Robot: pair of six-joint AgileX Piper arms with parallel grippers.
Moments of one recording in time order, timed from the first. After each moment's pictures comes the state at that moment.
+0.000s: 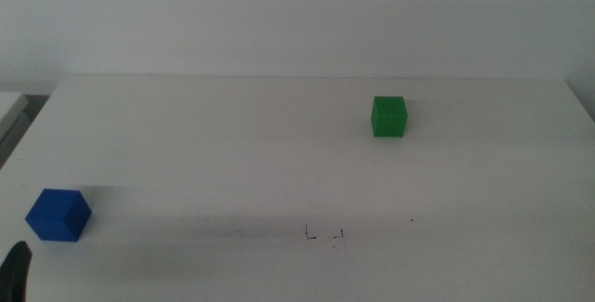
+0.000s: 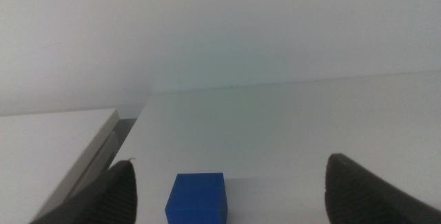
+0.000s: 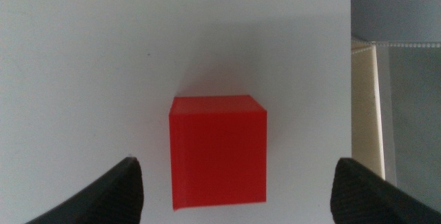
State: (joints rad) left arm 0.02 0.00 0.00 -0.01 0.17 0.07; right arm -0.35 1.44 -0.91 -0.05 0.93 -0.25
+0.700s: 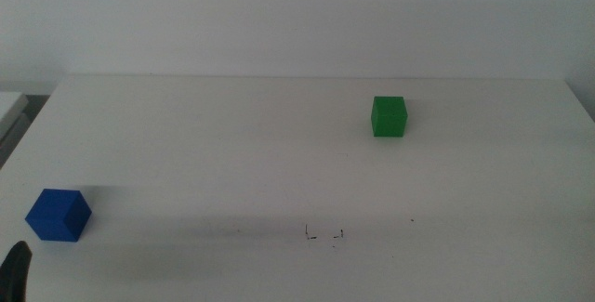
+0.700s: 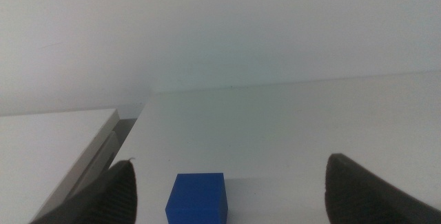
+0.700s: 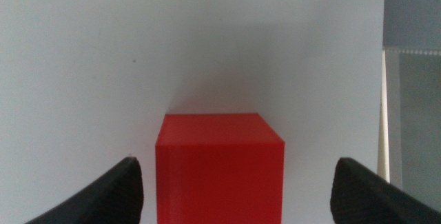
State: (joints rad) left arm 0.02 0.00 0.00 -0.01 0.17 0.07; right arm -0.35 1.52 -0.82 -0.07 0.77 -0.26
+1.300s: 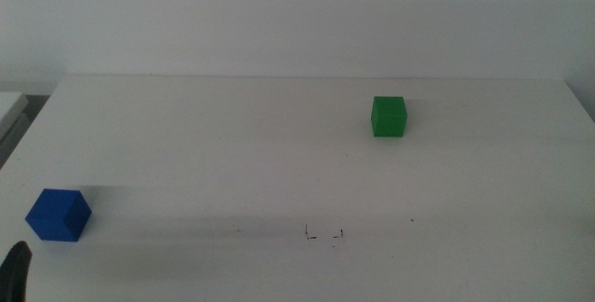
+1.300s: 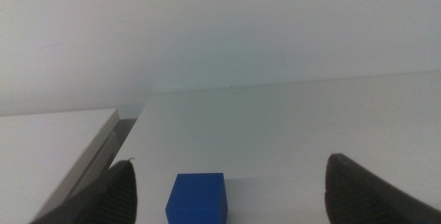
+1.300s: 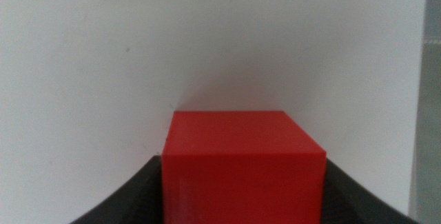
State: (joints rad) left arm 0.02 0.00 0.00 -0.01 0.17 0.07; right arm -0.35 1.57 -0.77 -0.07 0.70 -0.26
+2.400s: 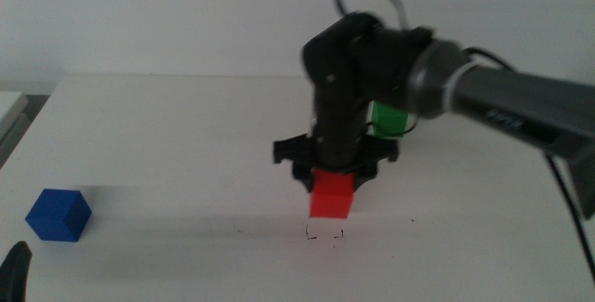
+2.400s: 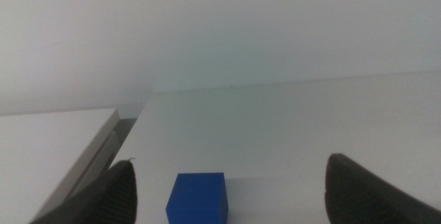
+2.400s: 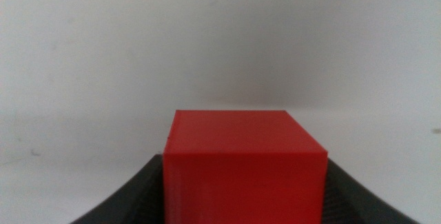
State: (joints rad) left arm 0.02 0.00 0.00 -0.01 0.17 0.07; right arm 0.72 2.09 -1.79 -0.13 1.21 0.75
